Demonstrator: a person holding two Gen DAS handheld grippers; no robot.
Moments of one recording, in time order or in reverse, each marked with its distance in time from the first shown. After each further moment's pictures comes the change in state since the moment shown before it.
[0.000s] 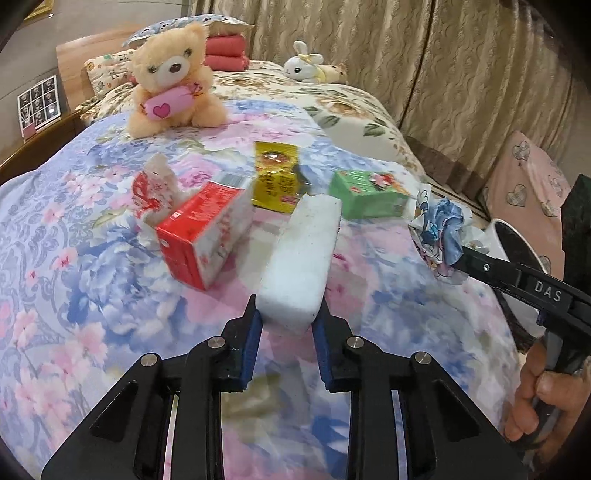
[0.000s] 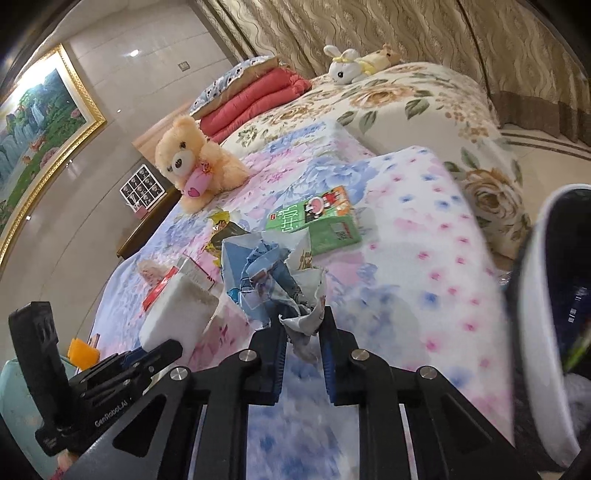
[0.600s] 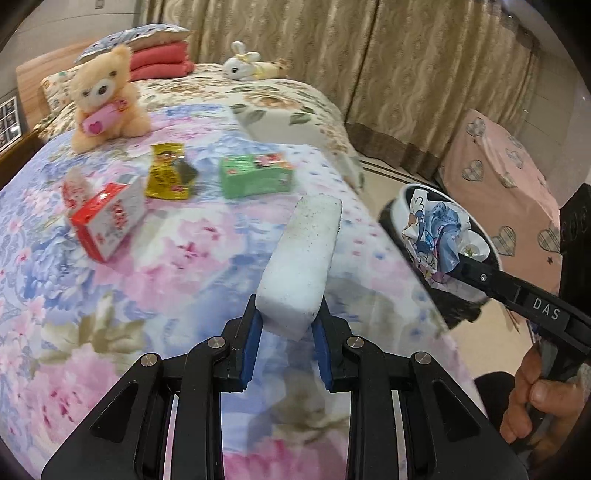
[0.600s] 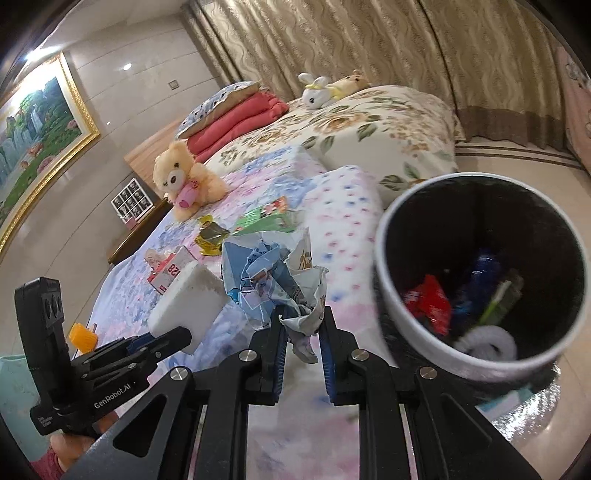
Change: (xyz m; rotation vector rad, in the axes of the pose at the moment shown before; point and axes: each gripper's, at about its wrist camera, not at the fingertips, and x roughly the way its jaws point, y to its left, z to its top) left arm -0.031 -0.090 -0.023 0.101 0.012 -0.136; right arm -0.101 -0.041 -0.038 0.018 -0.072 -0.091
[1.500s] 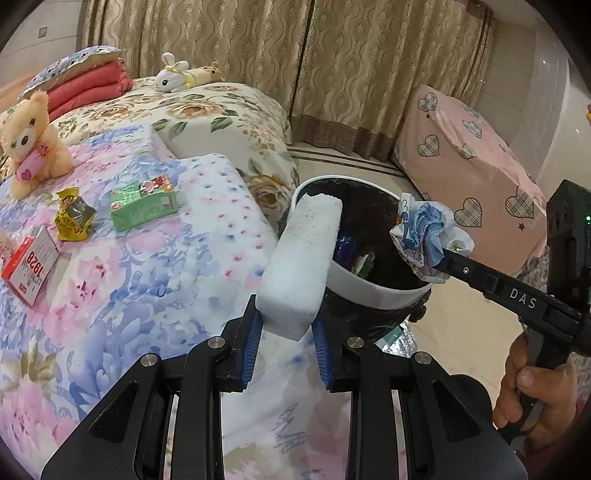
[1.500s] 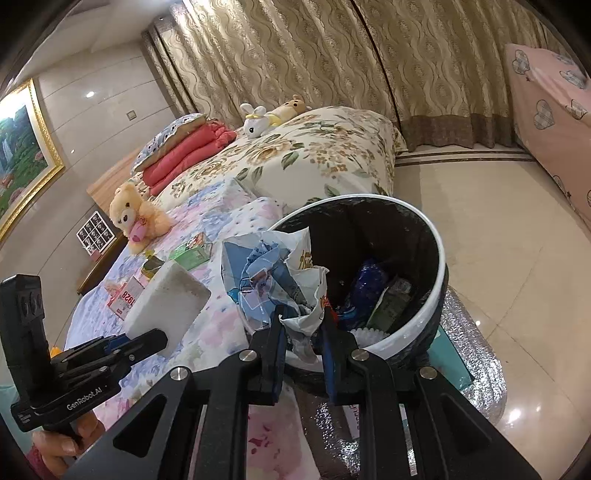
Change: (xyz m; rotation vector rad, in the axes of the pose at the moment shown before) left arm 0.012 -0.099 0.018 0.139 0.013 -0.114; right arm -0.060 -0.082 0.004 0.081 -0.074 -0.138
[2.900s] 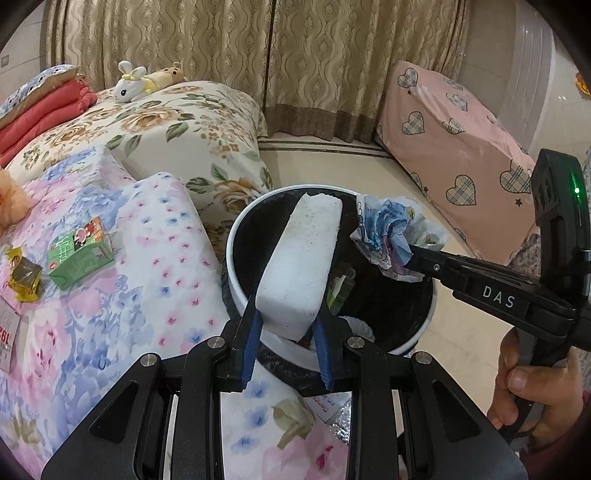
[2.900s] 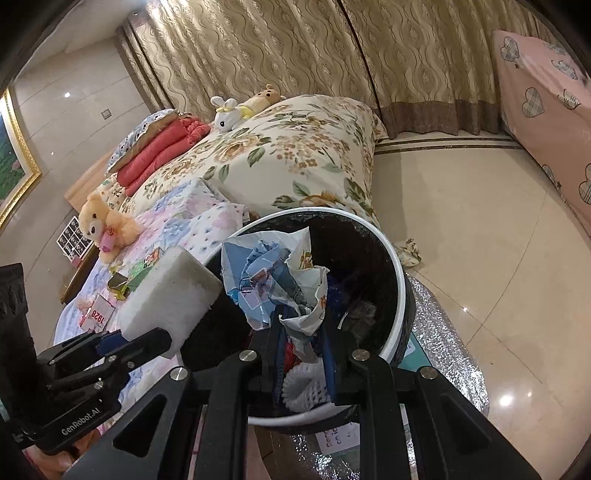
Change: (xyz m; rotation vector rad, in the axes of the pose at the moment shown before) left arm 0.063 -0.049 0.050 0.109 0.053 -0.023; right arm 0.032 -0.042 0.038 0.037 0.061 -0.061
